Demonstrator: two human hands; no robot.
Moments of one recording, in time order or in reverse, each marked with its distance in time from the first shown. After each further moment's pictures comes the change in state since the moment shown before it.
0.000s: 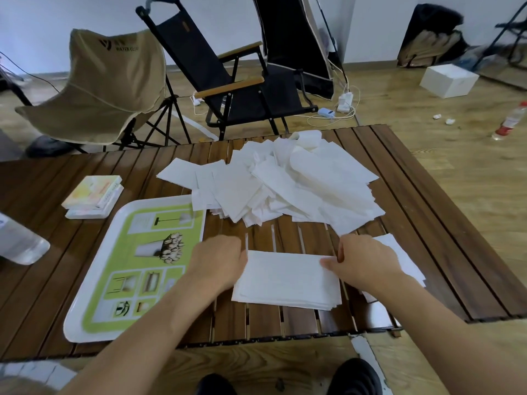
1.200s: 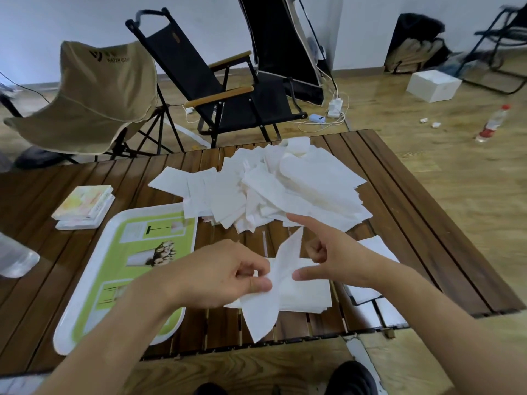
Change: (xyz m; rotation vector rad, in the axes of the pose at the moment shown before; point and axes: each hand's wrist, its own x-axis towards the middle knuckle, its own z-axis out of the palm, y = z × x) left_hand -0.044 0.009 -0.082 -0.532 -0.378 0.509; right_hand -0.003 0.000 -0.021 0.671 -0.192 -0.519
